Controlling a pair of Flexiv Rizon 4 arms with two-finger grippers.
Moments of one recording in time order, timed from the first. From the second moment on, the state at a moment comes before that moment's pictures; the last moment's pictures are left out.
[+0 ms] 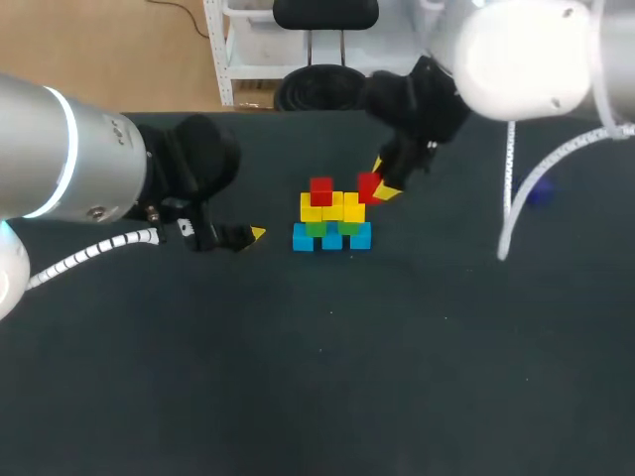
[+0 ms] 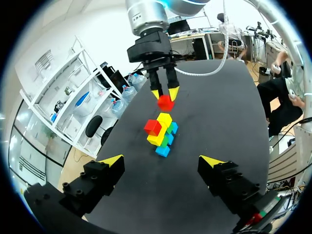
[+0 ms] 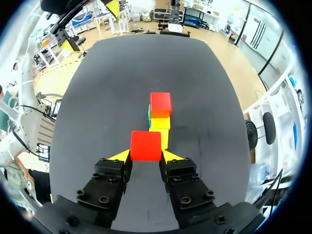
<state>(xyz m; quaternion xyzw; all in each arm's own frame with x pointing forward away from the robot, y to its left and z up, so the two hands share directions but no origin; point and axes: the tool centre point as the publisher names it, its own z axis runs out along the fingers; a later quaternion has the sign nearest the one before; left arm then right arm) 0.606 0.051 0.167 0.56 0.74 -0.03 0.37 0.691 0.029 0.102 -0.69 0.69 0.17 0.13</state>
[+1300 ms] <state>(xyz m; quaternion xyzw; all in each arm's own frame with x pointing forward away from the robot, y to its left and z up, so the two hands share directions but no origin) 0.606 0.051 0.167 0.56 0.74 -0.03 0.37 0.698 0.052 0.088 -0.68 0.70 0.17 0.12</state>
